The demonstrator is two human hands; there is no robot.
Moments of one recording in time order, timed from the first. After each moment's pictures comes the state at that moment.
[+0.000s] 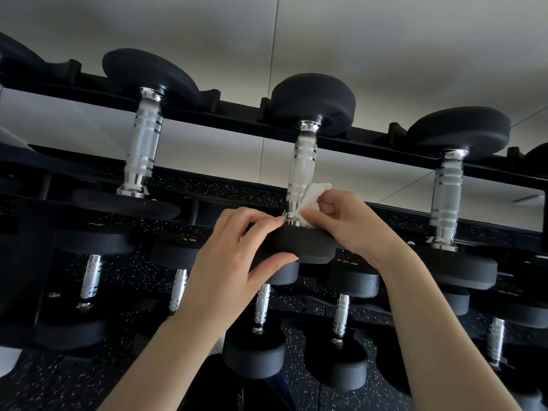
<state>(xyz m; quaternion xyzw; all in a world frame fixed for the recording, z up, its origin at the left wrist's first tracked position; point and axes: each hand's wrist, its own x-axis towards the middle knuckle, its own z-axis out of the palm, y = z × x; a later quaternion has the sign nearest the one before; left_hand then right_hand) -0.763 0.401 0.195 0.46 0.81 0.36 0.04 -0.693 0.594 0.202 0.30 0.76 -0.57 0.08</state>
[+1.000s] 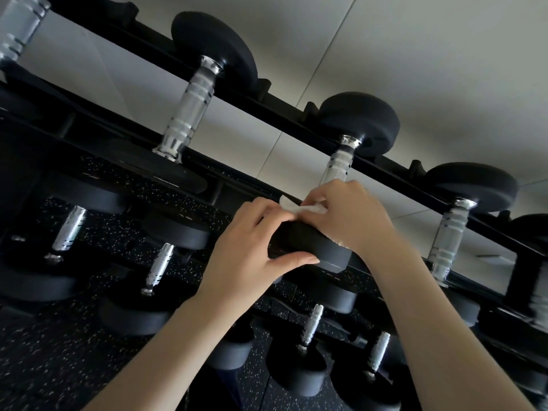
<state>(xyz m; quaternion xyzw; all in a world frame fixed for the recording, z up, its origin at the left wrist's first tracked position) -0.758 0.400 0.183 0.33 0.80 0.49 0.08 -0.746 0.562 0.246 0.22 0.95 -0.13 0.18</state>
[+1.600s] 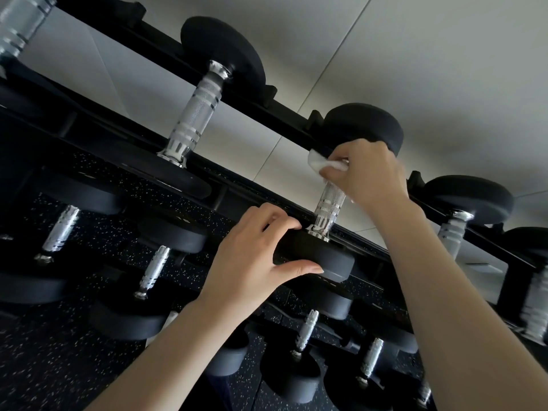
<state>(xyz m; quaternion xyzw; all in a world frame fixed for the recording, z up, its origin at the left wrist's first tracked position) -0.764 0.402 0.178 0.35 0.81 0.47 0.05 -0.791 0.597 0.254 0.24 0.97 -0.02 0.06</state>
